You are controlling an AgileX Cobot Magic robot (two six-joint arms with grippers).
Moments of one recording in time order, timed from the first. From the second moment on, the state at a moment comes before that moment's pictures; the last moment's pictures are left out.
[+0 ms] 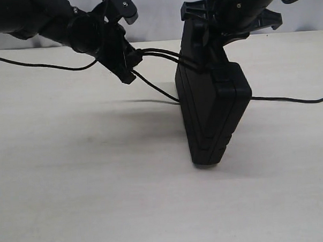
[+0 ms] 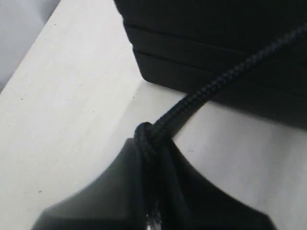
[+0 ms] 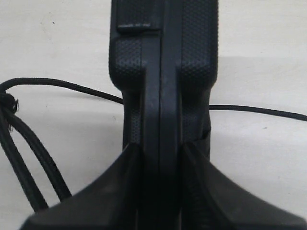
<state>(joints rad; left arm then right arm) -0.39 1.92 -1.39 -0.74 0.49 1.32 0.34 1.79 -1.58 0.03 0.93 0.35</state>
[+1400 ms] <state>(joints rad) -0.52 1.92 -1.39 -0.48 0.45 1.15 0.34 1.79 -1.58 0.03 0.93 0.35</state>
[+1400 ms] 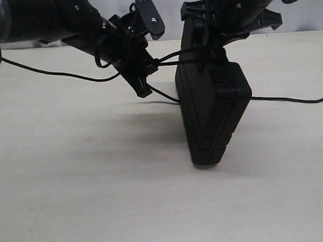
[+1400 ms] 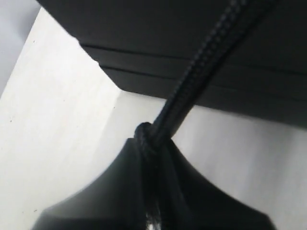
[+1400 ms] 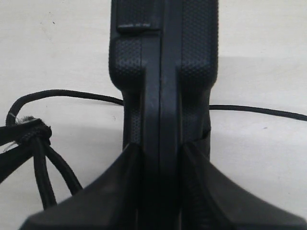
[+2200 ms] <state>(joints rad) -0.54 1.92 -1.39 -0.17 0.40 0.95 0.34 1.79 -1.58 0.03 0.93 0.35</state>
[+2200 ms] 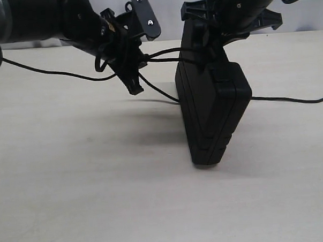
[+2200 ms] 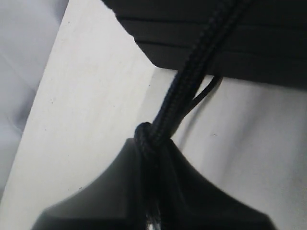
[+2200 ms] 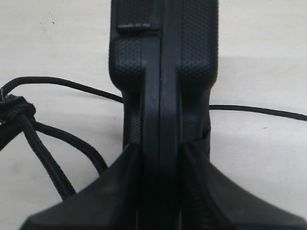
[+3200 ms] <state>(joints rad) -0.56 1.92 -1.39 0.77 0.34 -0.06 0.34 1.79 -1.58 0.03 0.93 0.35</state>
